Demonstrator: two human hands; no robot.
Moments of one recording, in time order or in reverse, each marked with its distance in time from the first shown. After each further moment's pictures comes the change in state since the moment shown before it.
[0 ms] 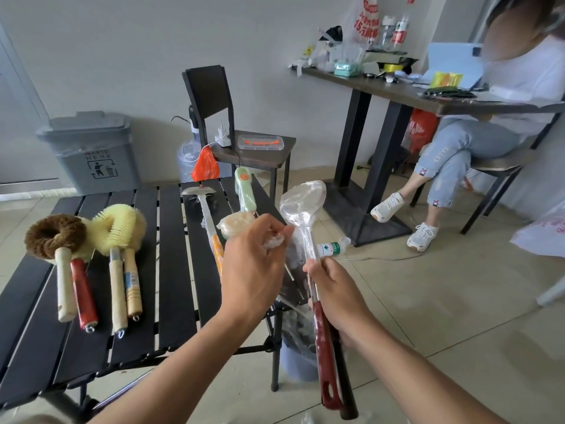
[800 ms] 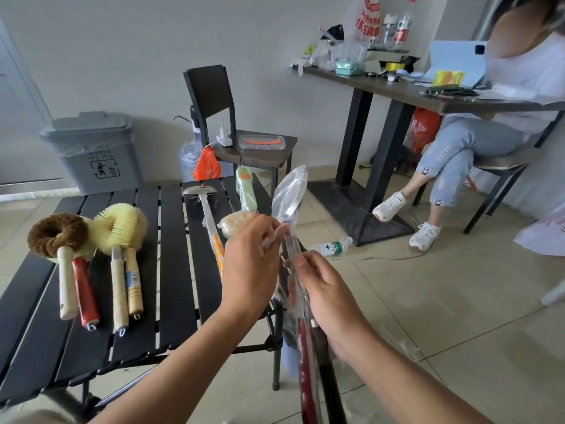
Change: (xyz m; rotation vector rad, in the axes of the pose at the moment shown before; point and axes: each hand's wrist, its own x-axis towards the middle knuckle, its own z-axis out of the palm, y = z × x) left_hand 0.004 -0.014 0.008 0.021 0.025 -0.008; right_hand -0.024 -0.017 0.013 0.224 -0.091 -0.087
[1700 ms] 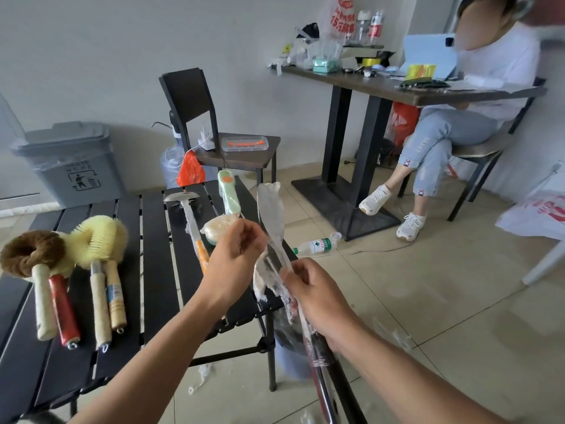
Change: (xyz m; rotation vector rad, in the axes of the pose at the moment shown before) left_hand 0.008 -0.009 -0.012 -0.227 -0.360 -0.247; right_hand 0.013 0.022 -0.014 -0.105 0.024 0.084
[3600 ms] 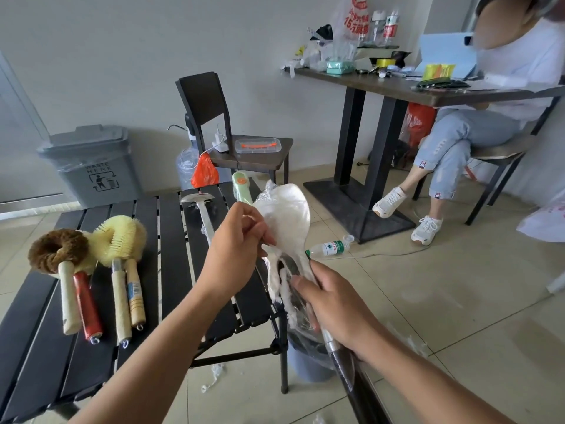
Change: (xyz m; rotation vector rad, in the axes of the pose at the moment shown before) left_hand 0.013 0.015 -0.022 0.053 0.053 0.017; right_hand -0.017 -0.022 -0.010 -0.167 -0.116 -0.124
